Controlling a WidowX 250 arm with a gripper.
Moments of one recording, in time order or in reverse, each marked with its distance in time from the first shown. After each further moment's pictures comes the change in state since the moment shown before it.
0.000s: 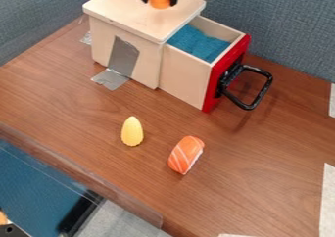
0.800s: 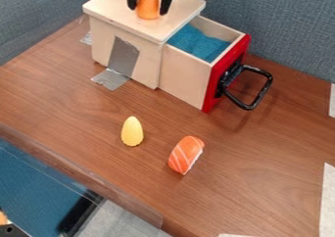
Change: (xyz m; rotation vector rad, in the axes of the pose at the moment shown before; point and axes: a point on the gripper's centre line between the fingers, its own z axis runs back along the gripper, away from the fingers) arm 0.006 0.013 -0.011 0.058 0.089 -0.026
